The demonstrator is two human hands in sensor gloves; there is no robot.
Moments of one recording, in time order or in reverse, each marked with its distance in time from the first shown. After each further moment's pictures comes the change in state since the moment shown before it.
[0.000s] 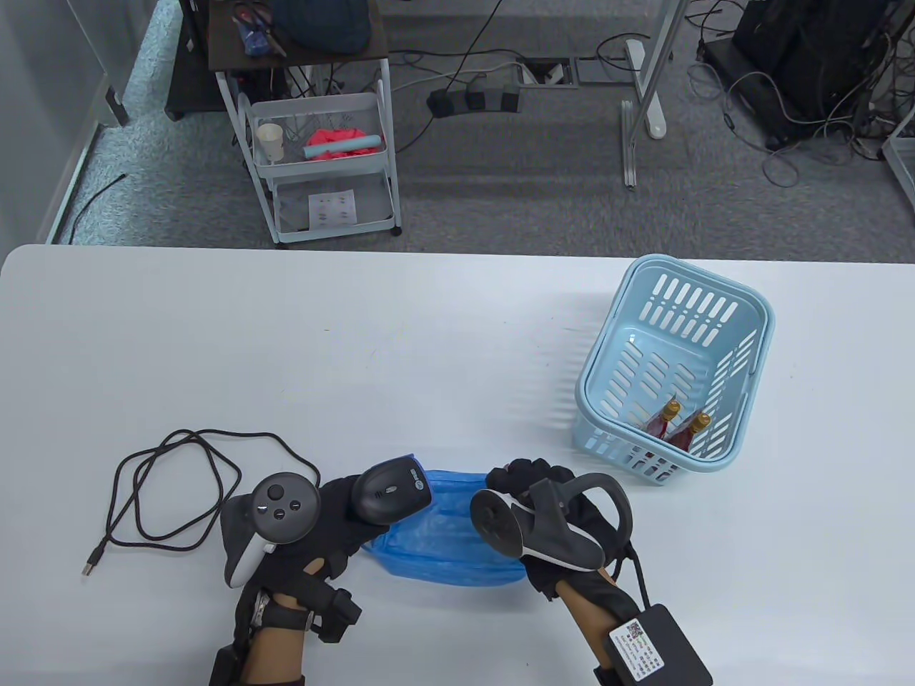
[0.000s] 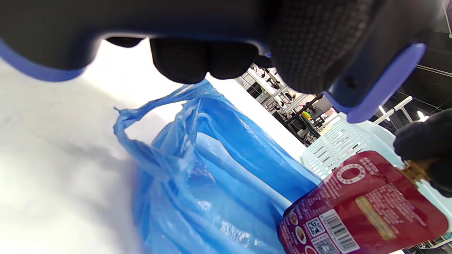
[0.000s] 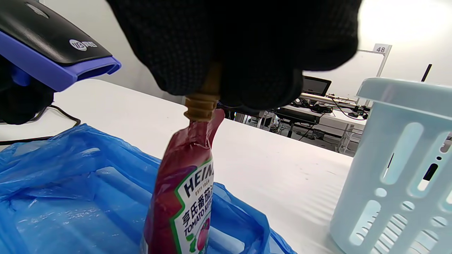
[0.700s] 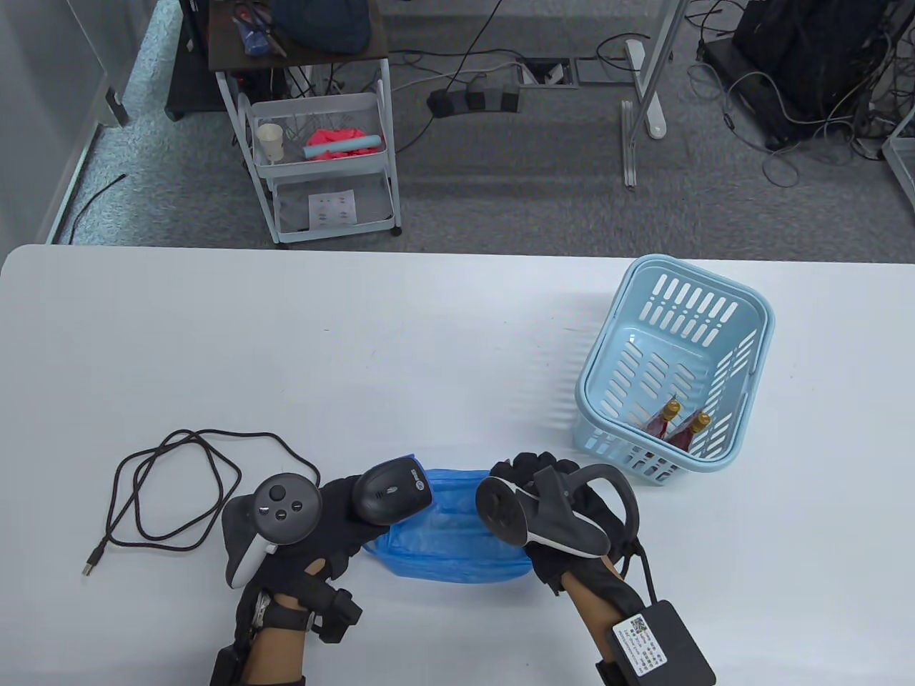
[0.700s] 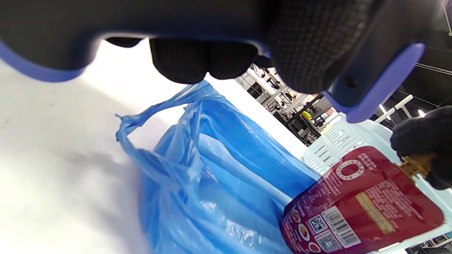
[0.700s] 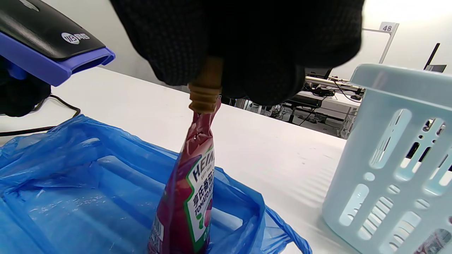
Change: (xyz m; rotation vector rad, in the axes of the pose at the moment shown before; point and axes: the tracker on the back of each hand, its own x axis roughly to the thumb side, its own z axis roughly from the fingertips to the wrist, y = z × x) left_hand 0.000 0.000 0.000 0.002 0.000 -0.010; right_hand -0.007 0.000 -0.005 0.091 0.006 -0.025
